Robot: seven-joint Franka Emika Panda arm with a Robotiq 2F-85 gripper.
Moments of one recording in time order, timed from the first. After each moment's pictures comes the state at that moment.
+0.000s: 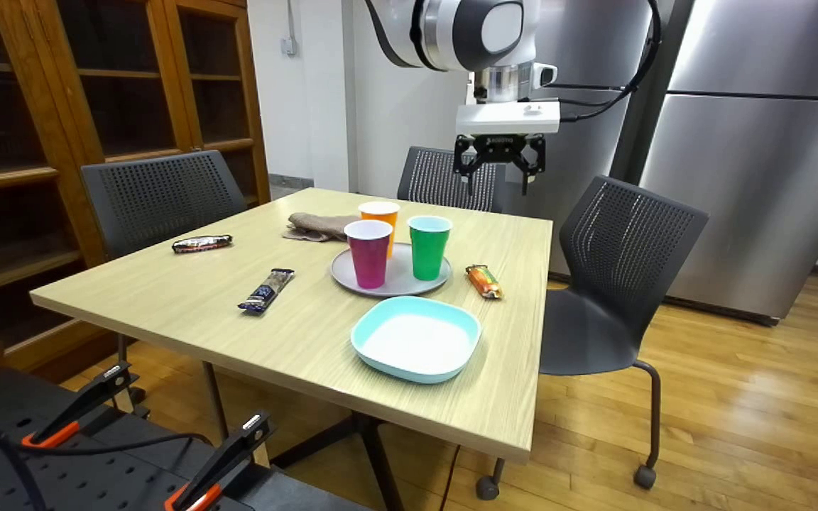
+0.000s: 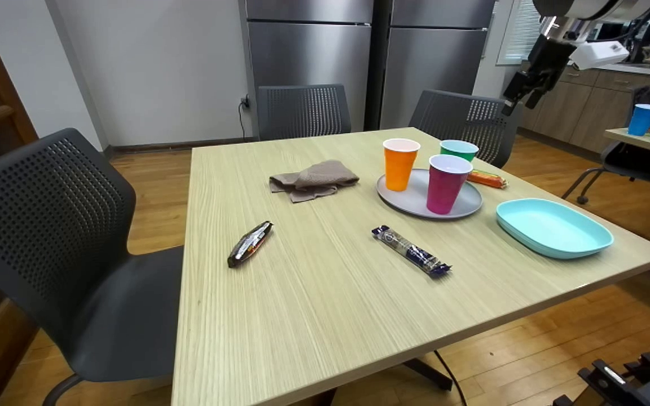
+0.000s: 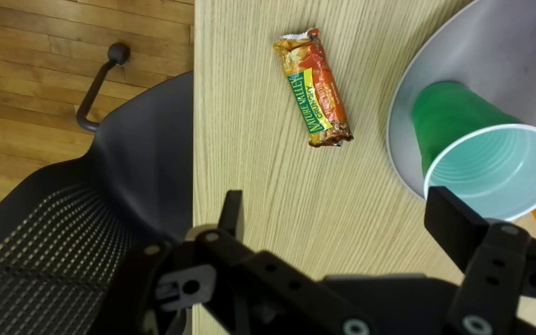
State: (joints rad) arm -0.35 0.51 -0.05 -1.78 0.13 2.57 -0.70
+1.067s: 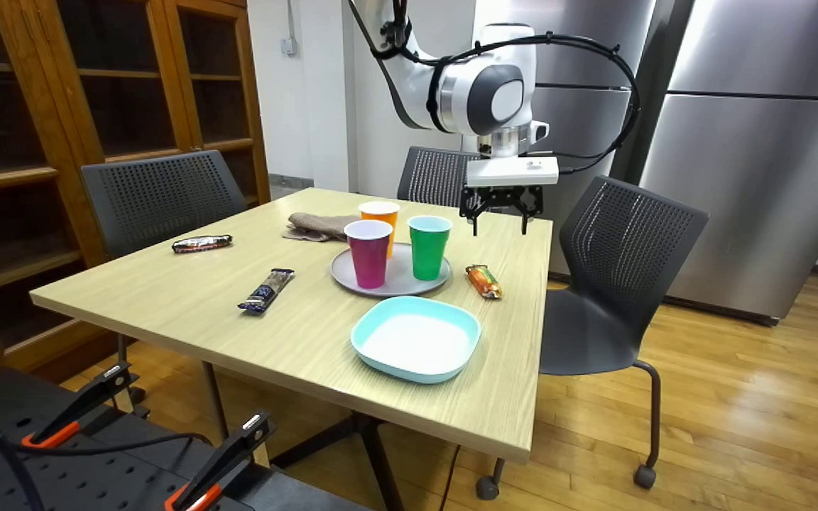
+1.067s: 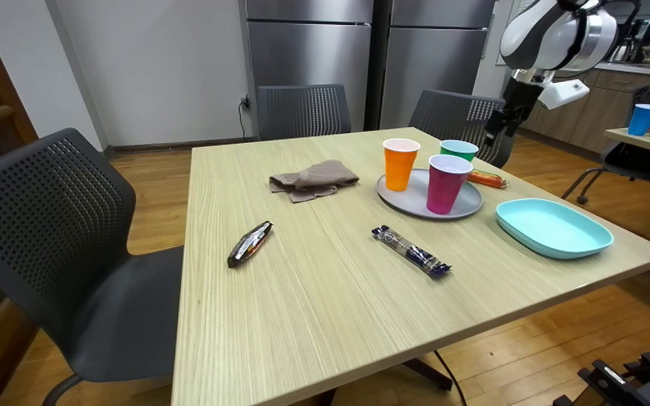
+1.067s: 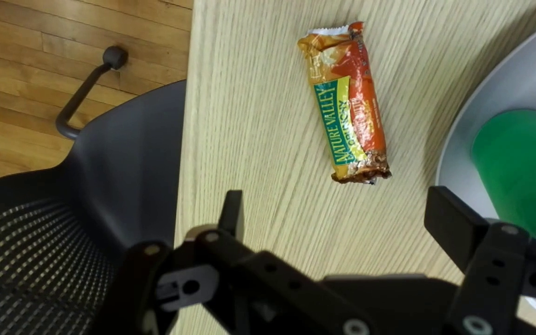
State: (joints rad) arm -0.35 0.77 -0.04 -1.56 0.05 2.58 -0.70
